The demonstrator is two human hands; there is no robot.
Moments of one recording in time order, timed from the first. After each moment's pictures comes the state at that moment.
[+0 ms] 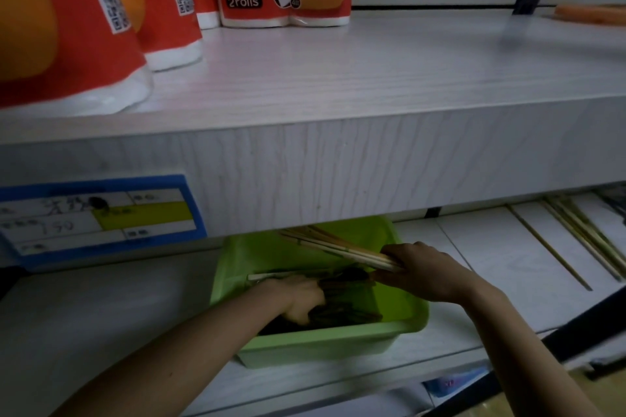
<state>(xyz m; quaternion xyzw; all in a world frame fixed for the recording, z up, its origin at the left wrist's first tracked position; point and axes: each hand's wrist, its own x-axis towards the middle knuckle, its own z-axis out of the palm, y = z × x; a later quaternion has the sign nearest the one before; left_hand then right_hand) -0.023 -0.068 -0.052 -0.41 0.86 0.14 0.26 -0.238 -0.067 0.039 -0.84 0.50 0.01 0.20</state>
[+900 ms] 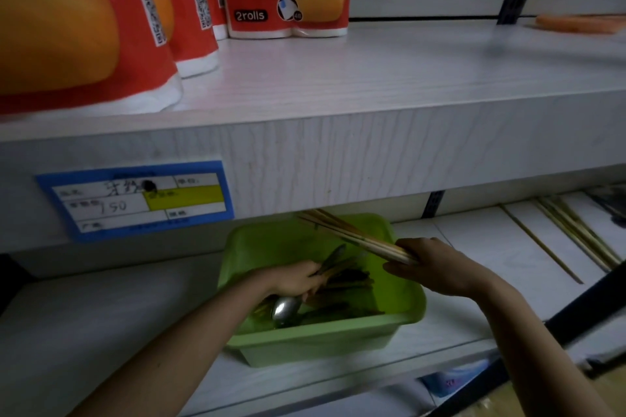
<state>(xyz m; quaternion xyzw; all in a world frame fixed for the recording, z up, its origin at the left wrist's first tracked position) -0.005 -0.074 -0.048 -0.53 0.71 0.47 -0.03 -0.250 -0.057 0.050 -0.82 0.52 -0.04 0.25</state>
